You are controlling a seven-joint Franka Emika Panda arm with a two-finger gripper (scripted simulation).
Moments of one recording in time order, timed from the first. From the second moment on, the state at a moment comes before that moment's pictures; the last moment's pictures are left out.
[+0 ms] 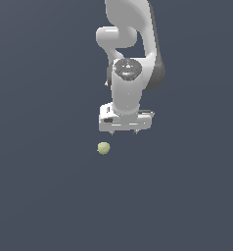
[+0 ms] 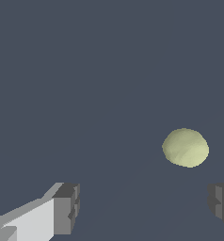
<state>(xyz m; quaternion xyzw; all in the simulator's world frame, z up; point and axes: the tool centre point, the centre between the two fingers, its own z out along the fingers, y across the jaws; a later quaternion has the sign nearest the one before) -0.010 0.033 0.167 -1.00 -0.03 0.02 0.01</state>
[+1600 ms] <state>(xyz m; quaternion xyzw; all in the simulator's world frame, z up) -0.007 -0.022 0.118 -0.95 0.32 0.02 0.01</state>
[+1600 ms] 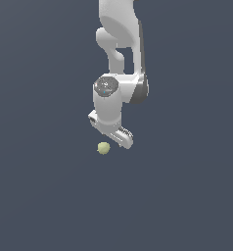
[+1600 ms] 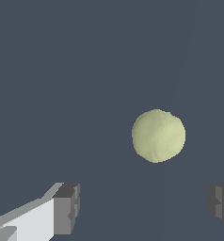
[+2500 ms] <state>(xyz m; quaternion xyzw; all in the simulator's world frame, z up) -0.008 -0.061 0.090 -0.85 0.53 0.00 0.00</state>
